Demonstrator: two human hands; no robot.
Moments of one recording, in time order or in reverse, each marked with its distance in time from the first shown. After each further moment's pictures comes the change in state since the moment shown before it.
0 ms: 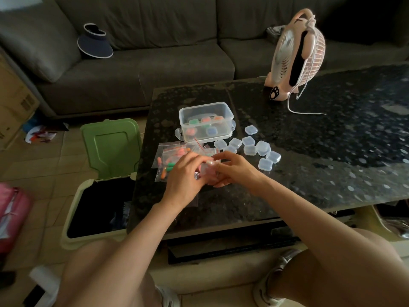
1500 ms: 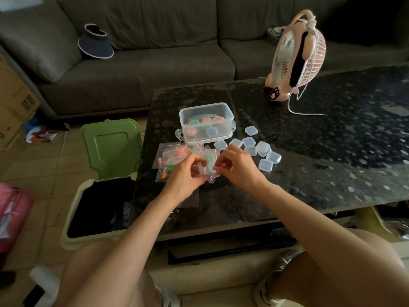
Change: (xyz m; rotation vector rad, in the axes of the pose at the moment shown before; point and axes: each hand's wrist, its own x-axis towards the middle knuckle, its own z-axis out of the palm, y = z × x) left_hand 0.005 0.000 -0.007 -0.322 -0.169 -0.289; right_hand 0.018 0.021 -0.010 -0.797 0.308 -0.517
